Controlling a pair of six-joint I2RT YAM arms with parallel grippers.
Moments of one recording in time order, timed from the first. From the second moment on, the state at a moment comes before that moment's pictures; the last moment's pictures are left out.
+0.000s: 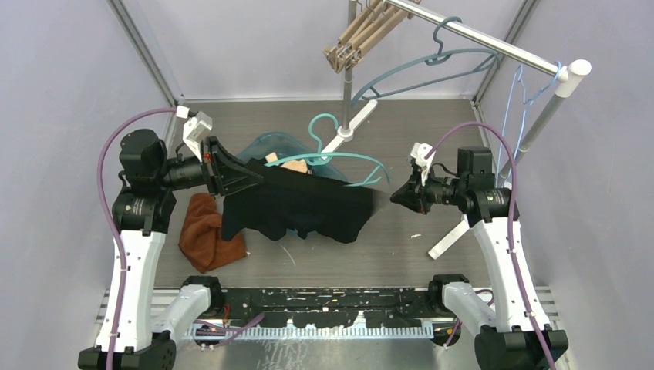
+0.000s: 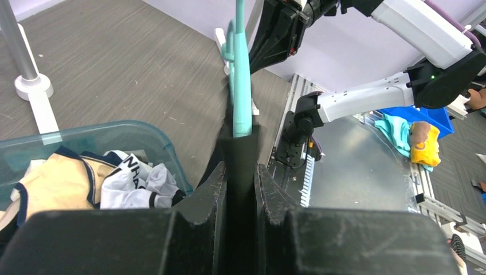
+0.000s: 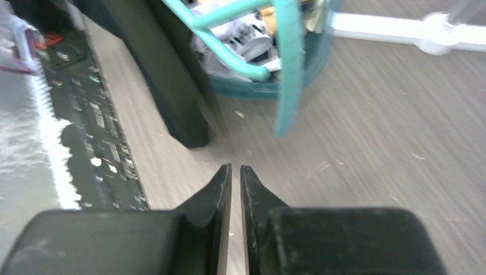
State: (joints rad) left arm -0.03 0.89 1.21 -0.49 1.24 -0.20; right arm 0.02 0.92 1.01 -0.89 -0.98 -0.62
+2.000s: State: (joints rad) left arm -0.22 0.95 1.12 -0.39 1.30 -0.17; right arm 0.30 0.97 1.22 -0.79 -0.98 -0.50
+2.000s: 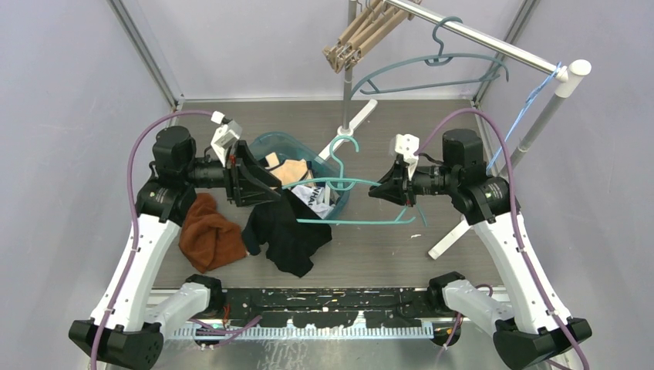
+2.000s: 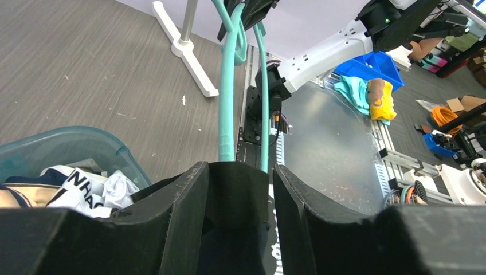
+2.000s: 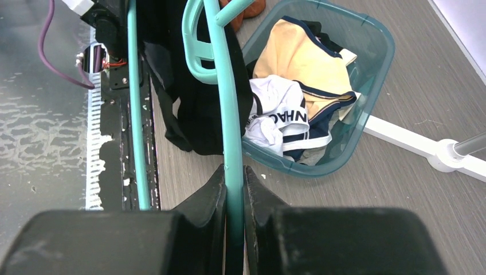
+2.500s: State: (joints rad) left arm -0.22 0.96 1.22 -0.56 1.18 0.04; right arm 0.21 0.91 1.15 -0.75 -0.98 -0.45
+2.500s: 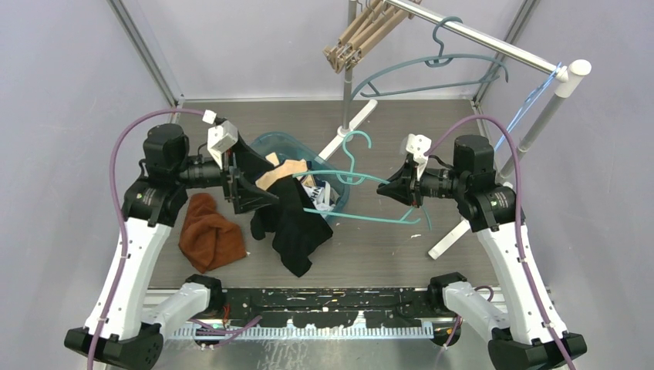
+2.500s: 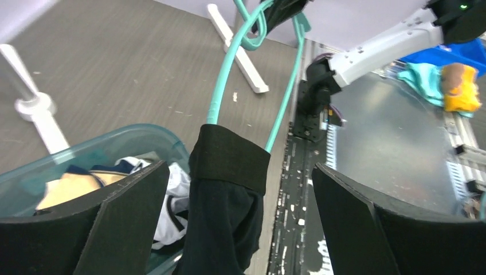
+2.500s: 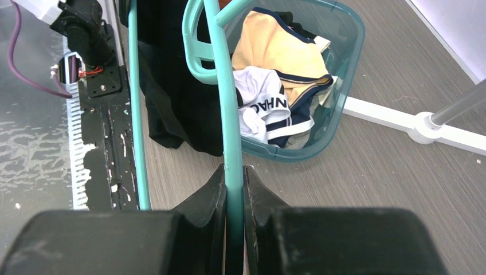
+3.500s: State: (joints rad) left arm -0.22 0.86 1.10 -0.85 0.87 0.38; right arm 0.14 0.88 1.27 -0.79 -0.95 -0.41
